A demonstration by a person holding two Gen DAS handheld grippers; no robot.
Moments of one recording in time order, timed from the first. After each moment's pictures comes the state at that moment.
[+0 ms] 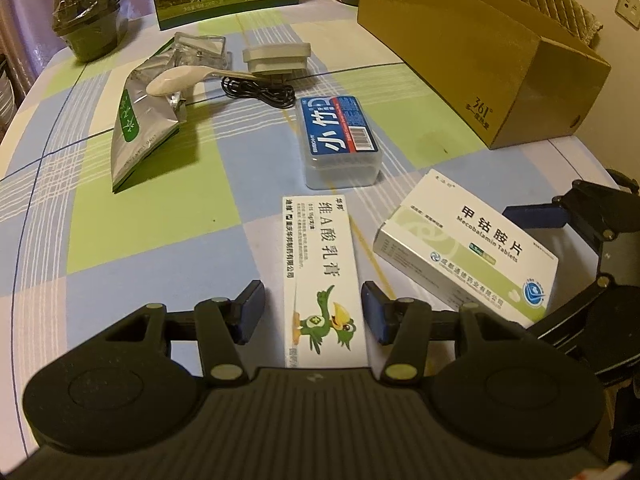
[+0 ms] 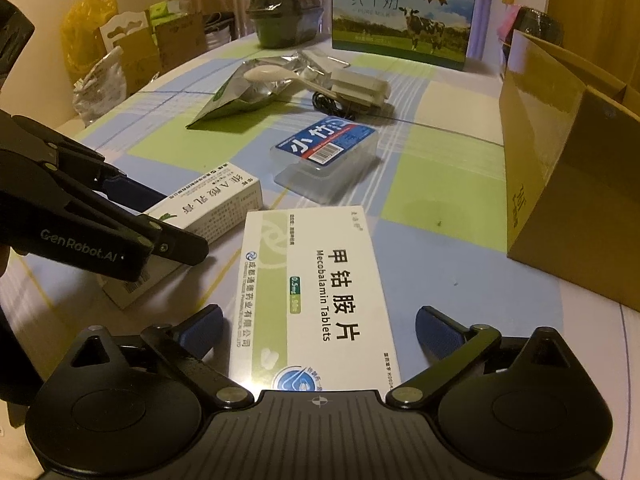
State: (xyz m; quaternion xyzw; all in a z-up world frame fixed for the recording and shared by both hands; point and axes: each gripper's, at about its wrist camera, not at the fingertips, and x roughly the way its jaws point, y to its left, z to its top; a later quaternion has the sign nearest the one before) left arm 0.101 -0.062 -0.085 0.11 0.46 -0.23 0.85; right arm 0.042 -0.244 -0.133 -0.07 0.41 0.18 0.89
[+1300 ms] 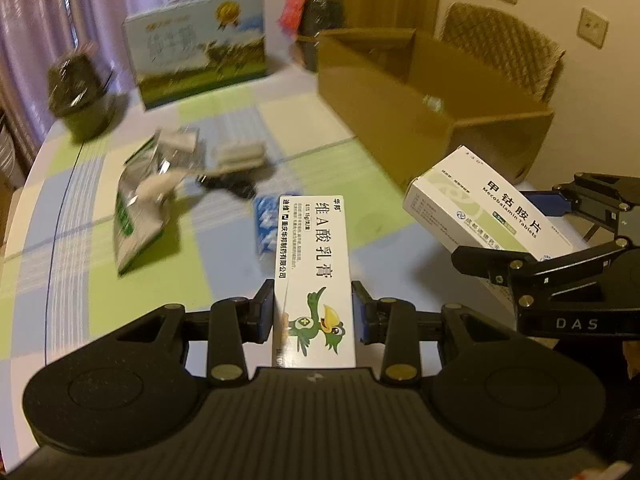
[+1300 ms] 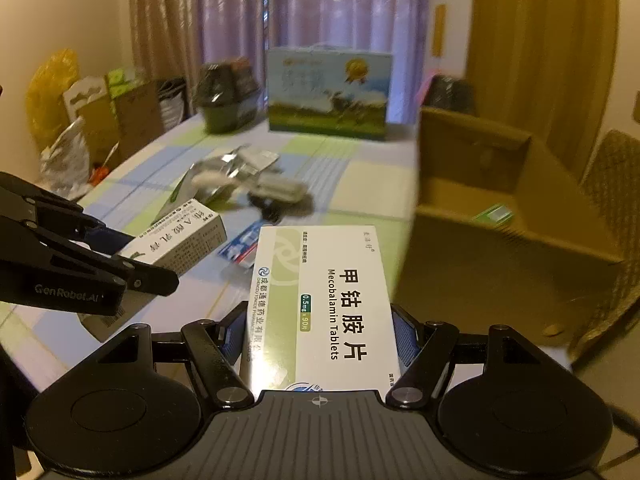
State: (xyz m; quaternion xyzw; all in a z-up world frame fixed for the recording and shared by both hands) left arm 0.070 -0.104 0.002 0.12 0.39 -0.26 0.87; right arm 0.011 -0.291 -0.033 -0.04 0.33 0.10 0.94
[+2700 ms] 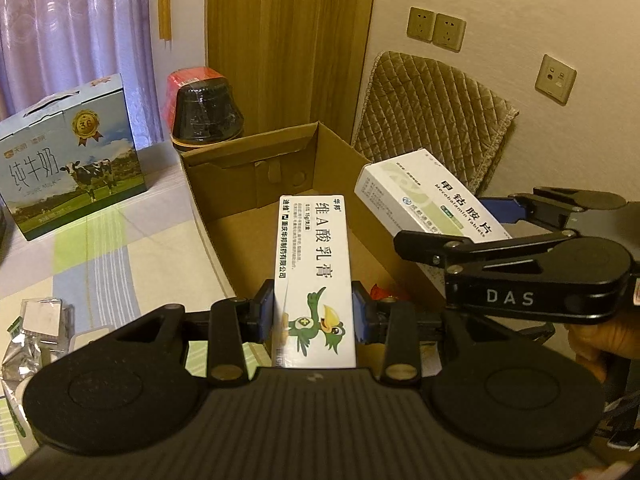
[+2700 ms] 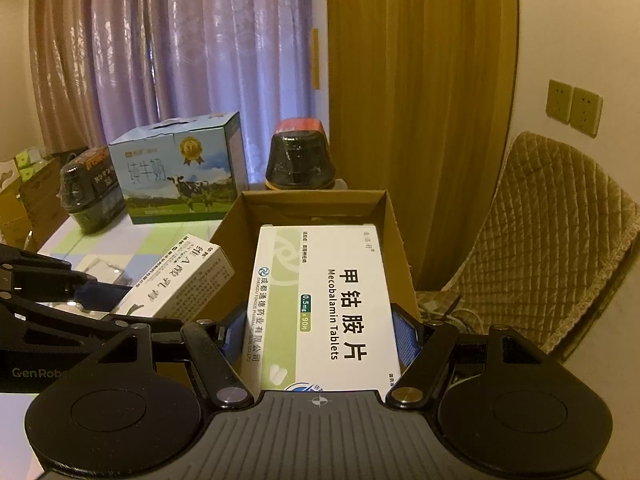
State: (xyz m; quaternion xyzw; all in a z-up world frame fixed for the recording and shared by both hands) left arm 0.174 -0.298 0.059 0.10 0.35 -0.35 0.86; right arm 0.120 -0.460 0.044 0.02 0.30 0.00 0.95
